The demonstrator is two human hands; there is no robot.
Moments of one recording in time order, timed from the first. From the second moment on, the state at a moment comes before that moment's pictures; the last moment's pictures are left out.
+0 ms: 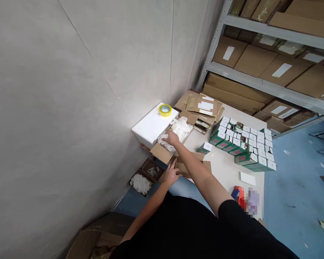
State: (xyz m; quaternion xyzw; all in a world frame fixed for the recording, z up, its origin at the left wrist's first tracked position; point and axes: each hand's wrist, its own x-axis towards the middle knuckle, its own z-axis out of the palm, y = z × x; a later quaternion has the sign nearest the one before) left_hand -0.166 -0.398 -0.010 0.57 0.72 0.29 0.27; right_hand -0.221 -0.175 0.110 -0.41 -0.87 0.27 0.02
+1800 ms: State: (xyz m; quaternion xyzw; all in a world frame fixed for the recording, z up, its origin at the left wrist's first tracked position) left_hand 0.034 -0.296 -0.025 0.69 0.63 0.25 0.25; right_hand 0.273 -0.253 0.060 -0.66 -0.67 0.23 0.27
